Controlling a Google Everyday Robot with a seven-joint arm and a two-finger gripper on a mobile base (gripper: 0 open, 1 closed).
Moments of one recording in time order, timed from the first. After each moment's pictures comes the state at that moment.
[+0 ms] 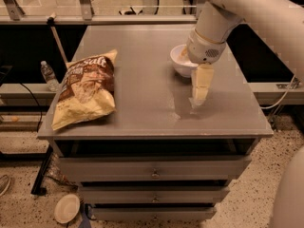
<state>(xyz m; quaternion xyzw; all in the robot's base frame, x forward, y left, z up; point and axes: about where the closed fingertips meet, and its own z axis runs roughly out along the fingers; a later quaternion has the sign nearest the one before) 0.601 -0.111 0.854 -0.76 0.64 0.06 0.11</state>
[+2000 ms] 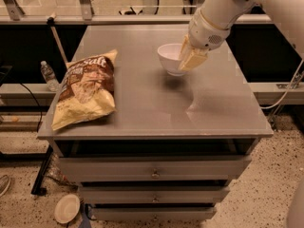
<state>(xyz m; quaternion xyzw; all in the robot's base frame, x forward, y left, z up) 0.618 -0.099 0.899 -0.75 0.63 0.05 0.20</state>
